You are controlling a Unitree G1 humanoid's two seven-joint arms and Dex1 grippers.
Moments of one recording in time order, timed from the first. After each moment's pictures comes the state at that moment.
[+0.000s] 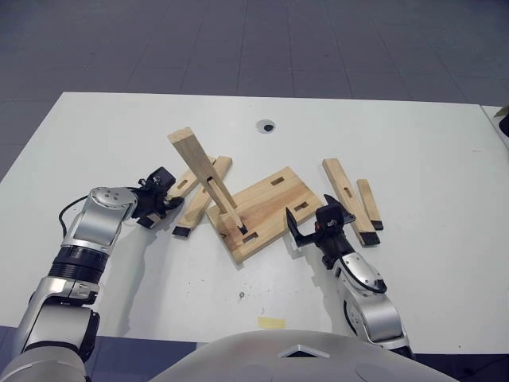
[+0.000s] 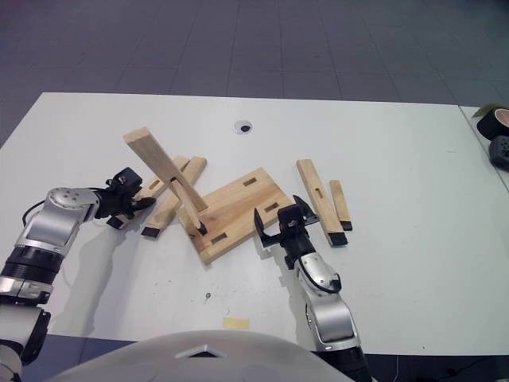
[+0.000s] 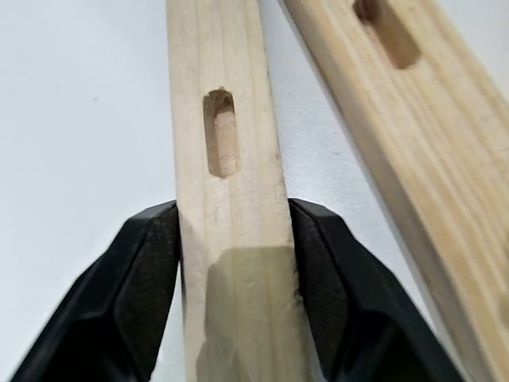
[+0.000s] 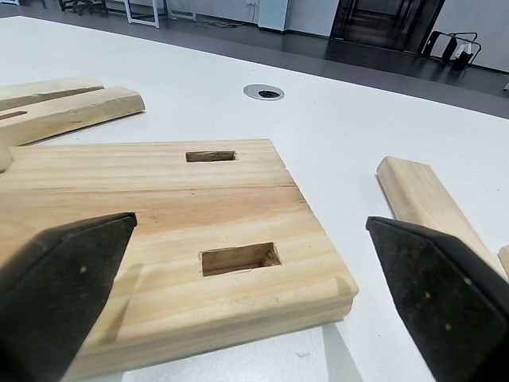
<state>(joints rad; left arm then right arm) -0.31 0.68 -0.16 0.26 -0.05 0.52 -0.69 0.28 -0.11 0.22 -0.31 -0.04 0.24 0.14</state>
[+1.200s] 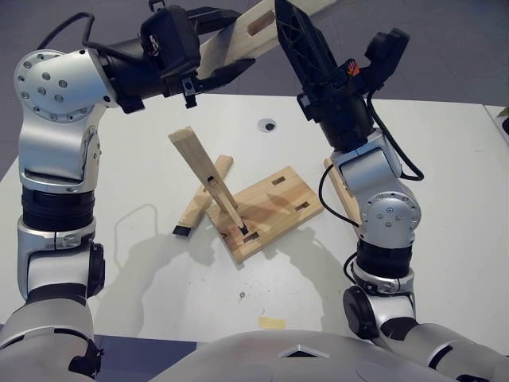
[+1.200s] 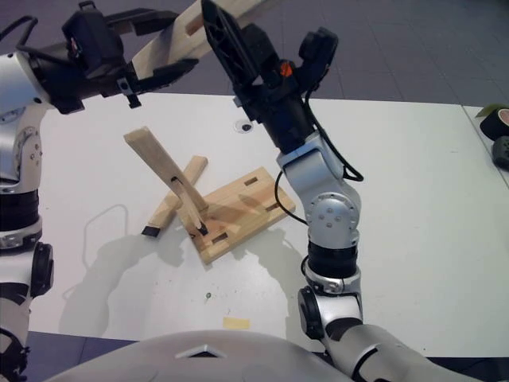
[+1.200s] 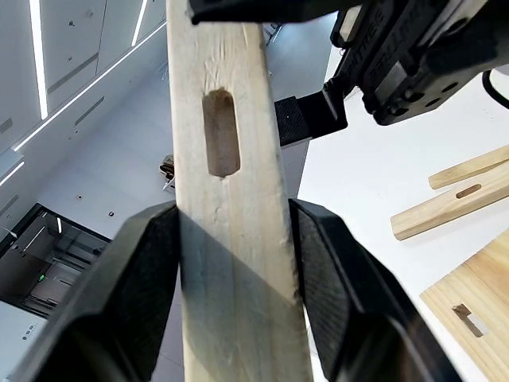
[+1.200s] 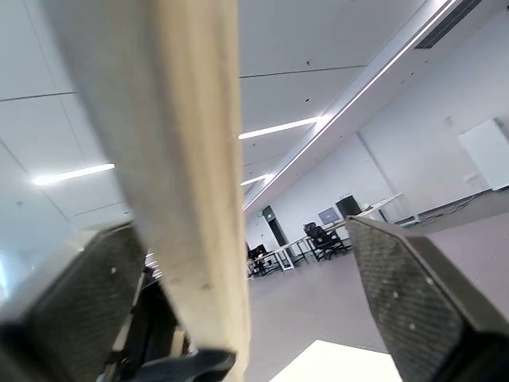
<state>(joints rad) -0.73 0.68 -0.04 -0.16 -0.24 0.07 -0.96 -0.49 0.01 -0.02 -0.34 0.98 0.42 0.19</state>
